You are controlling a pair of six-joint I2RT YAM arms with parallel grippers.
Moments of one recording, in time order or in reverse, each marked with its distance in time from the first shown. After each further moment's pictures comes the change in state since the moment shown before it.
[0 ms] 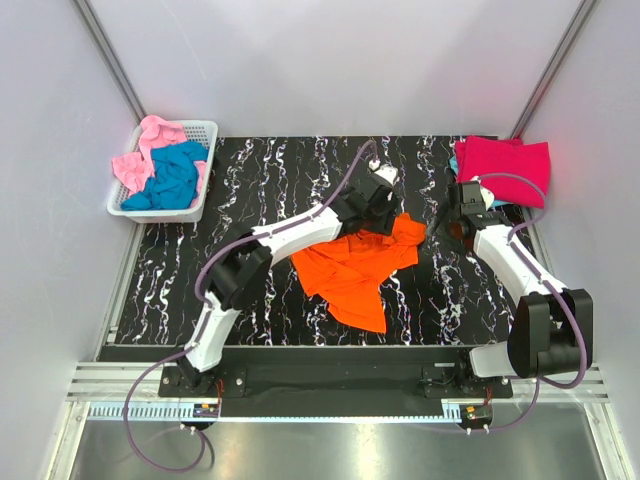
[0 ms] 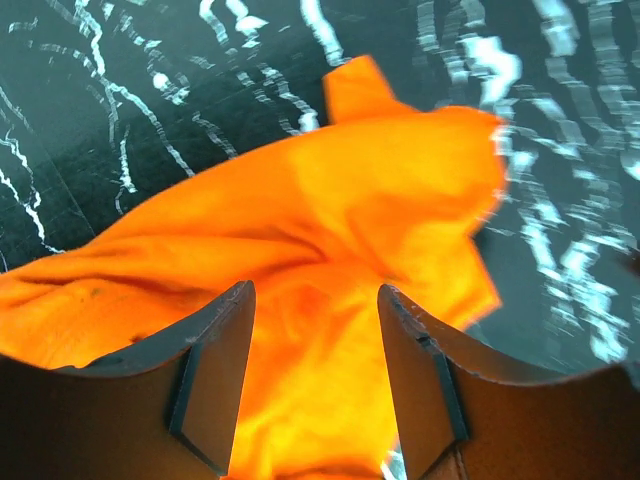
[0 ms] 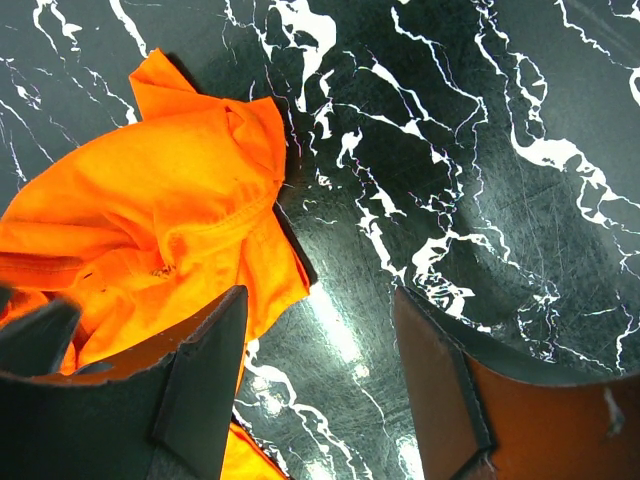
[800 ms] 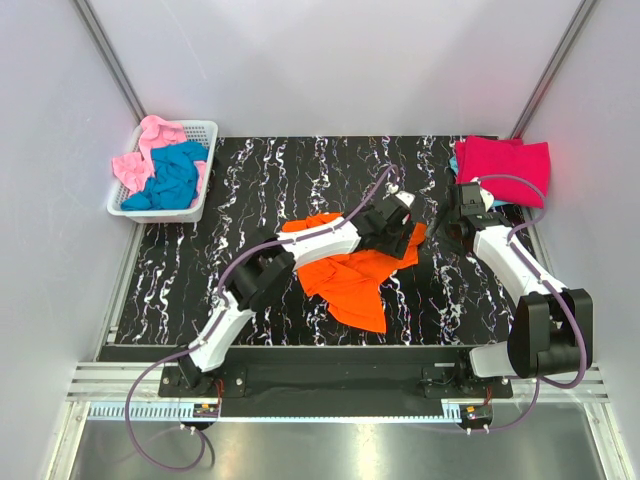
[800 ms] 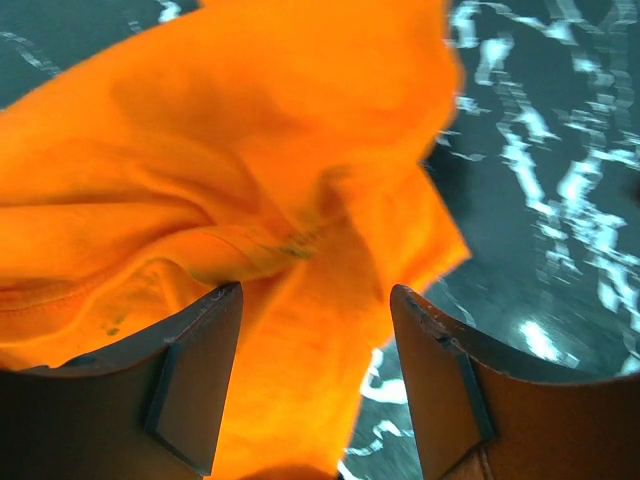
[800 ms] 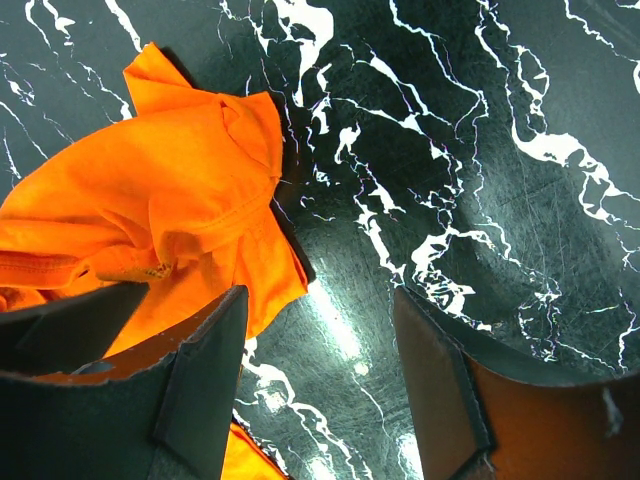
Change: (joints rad) left arm -0.076 0.104 0.050 -0.045 0.059 0.005; right arm 0.000 0.000 -0.010 0.004 -0.003 0.004
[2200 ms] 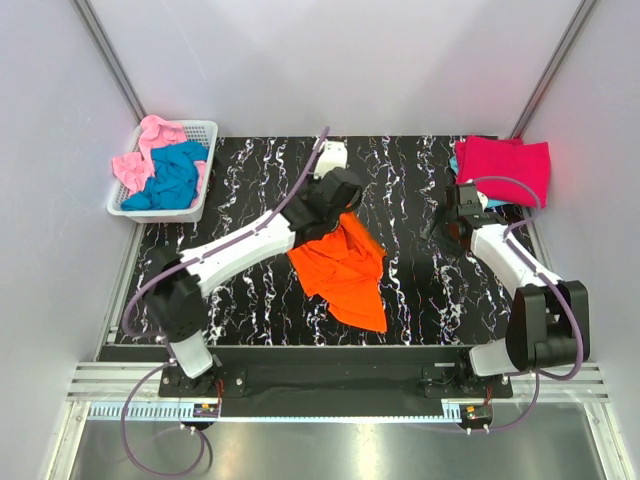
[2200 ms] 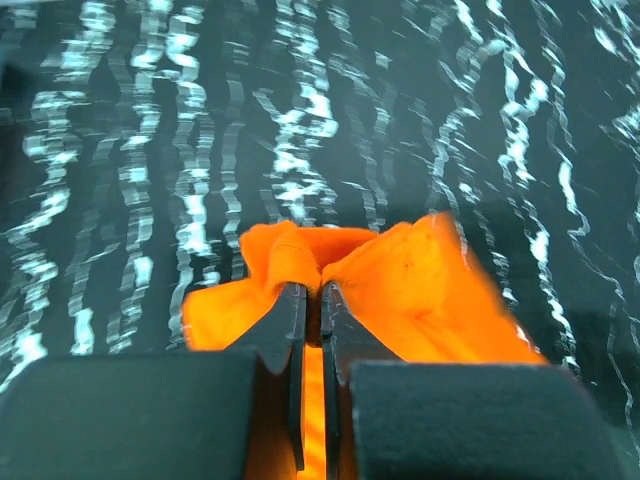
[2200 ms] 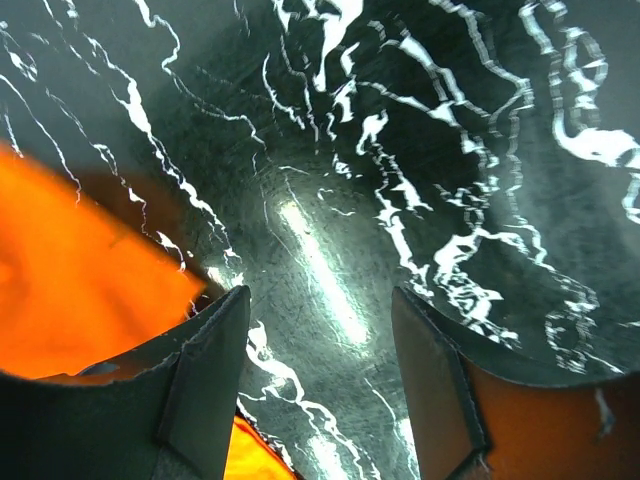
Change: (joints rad) left arm 0.071 -0.506 -0.292 -0.004 -0.642 0.020; right arm 0.000 0.024 -0.009 0.025 -0.044 -0.008
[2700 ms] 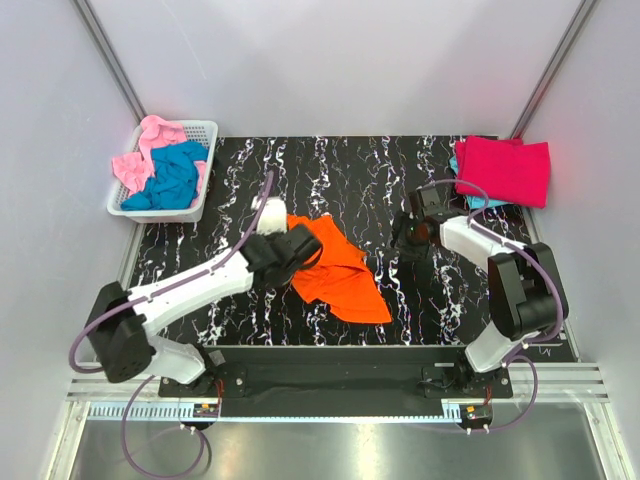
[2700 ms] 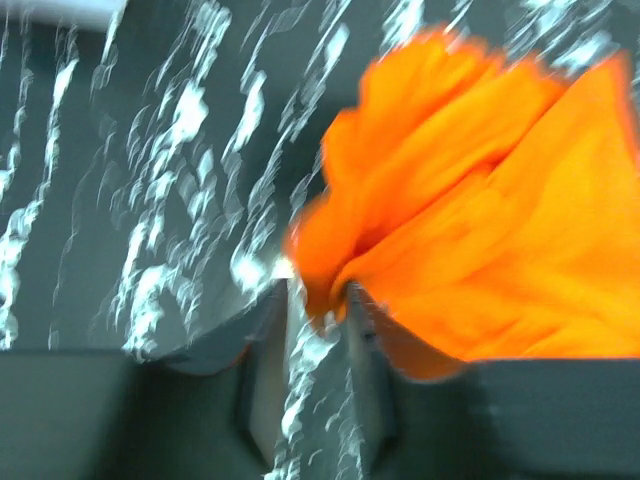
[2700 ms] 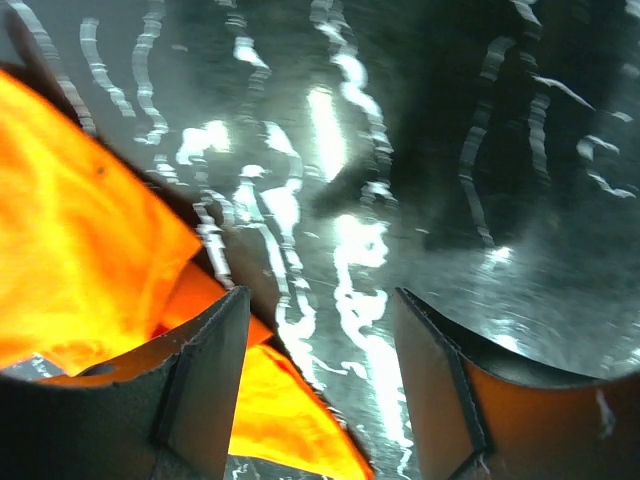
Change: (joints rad) left arm -0.025 -0.359 -0.410 -0.430 -0.145 -0.450; right arm 0.155 0.221 0.024 0.089 -0.245 -0.034
